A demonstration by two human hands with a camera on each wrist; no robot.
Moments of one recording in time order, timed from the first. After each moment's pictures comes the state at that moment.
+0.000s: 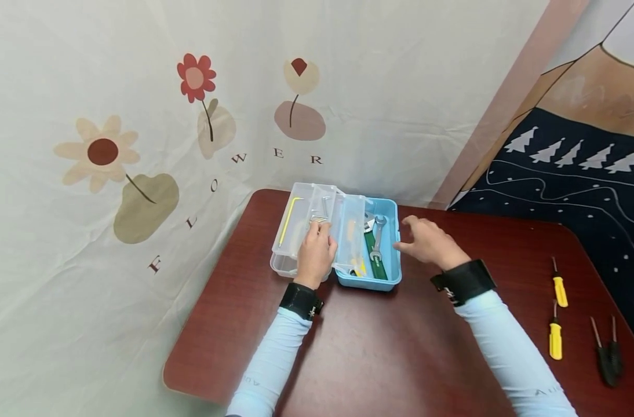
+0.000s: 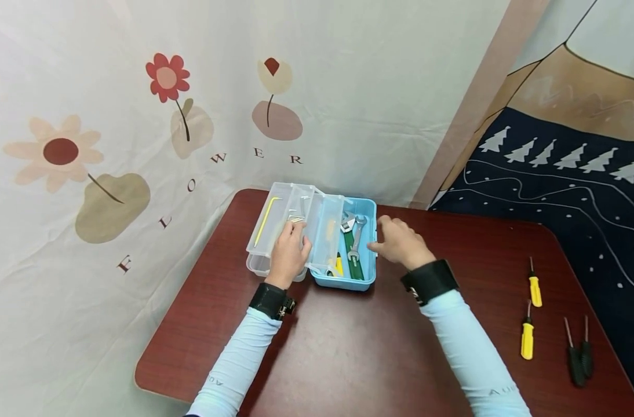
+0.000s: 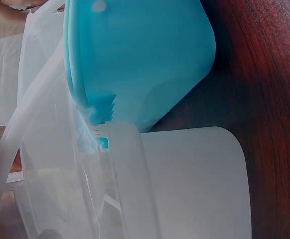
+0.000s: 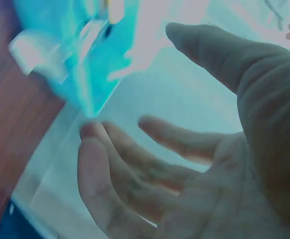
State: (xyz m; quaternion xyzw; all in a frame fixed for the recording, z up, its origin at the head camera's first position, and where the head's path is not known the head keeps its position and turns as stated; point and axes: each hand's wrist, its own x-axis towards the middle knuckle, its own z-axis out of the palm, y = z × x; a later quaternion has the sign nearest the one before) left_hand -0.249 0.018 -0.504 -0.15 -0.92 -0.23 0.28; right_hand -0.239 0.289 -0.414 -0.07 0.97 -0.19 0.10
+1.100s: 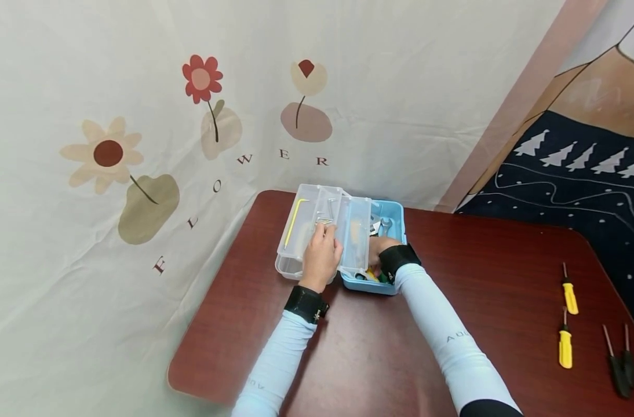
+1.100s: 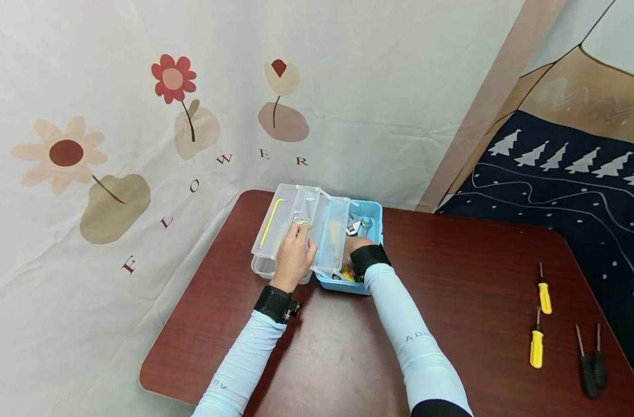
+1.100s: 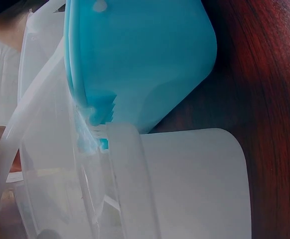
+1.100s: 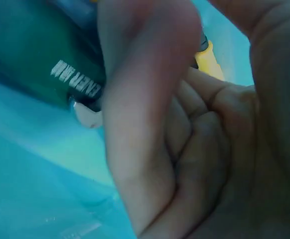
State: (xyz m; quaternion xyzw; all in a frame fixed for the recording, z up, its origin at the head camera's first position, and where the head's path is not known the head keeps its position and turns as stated) left_hand -0.252 0.020 -0.508 -0.15 -0.91 -0.23 0.30; right_hand -0.297 0.202 -0.478 -0.09 0.91 -0.21 0.33
